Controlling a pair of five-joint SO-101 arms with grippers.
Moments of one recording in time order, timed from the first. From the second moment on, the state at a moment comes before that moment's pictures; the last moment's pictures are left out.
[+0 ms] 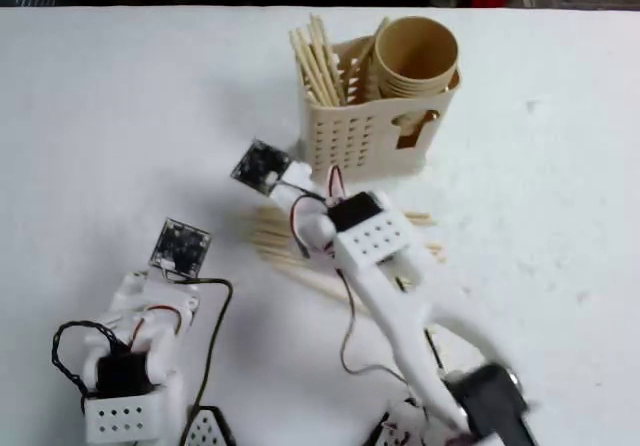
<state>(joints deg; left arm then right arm) -11.8 -103.9 97.1 68.4 -25.4 -32.4 -18.7 33.4 58.0 30.7</state>
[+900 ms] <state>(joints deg) -11.8 -103.9 97.1 68.4 -25.4 -31.0 -14.7 -18.2 36.6 25.9</state>
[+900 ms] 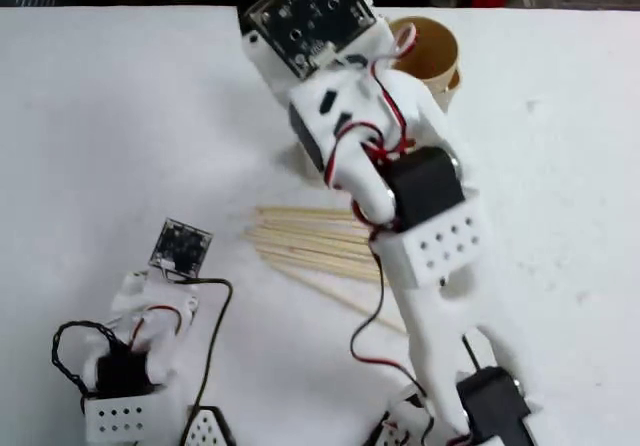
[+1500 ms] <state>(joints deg) -11.8 -103.9 97.1 68.4 -25.4 -24.2 -7.3 -18.3 44.1 25.9</state>
